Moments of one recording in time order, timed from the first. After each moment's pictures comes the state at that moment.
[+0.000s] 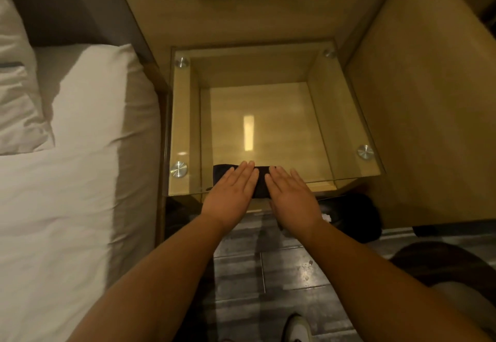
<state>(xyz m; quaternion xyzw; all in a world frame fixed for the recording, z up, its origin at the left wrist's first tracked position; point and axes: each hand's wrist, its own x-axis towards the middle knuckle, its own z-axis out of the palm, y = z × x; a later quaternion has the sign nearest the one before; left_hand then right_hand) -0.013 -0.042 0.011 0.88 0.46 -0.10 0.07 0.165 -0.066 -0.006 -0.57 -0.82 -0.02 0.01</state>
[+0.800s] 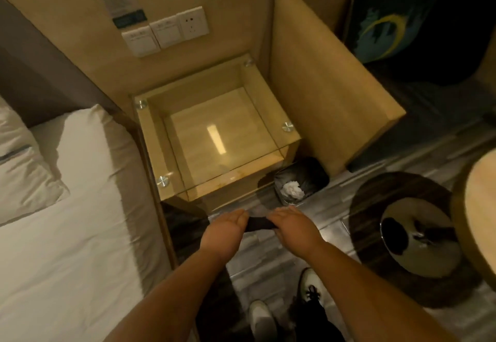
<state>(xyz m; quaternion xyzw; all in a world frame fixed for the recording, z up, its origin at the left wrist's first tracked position) 0.016 -0.185 0.135 0.88 0.40 -0.17 0.18 0.203 -0.253 0.103 -0.68 -0.68 0.27 0.06</state>
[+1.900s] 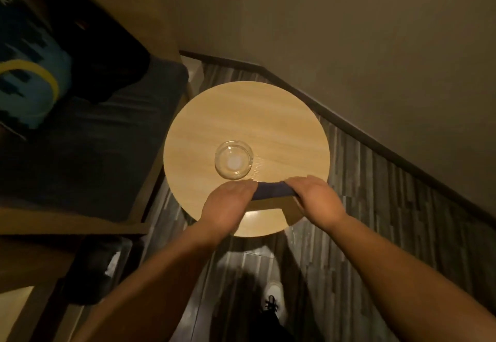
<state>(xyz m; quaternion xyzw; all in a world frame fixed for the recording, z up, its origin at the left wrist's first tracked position) 0.599 -0.488 0.136 0.98 -0.13 -0.09 0.13 0.661 -0.721 0.140 -0.94 -0.29 0.14 0.13</state>
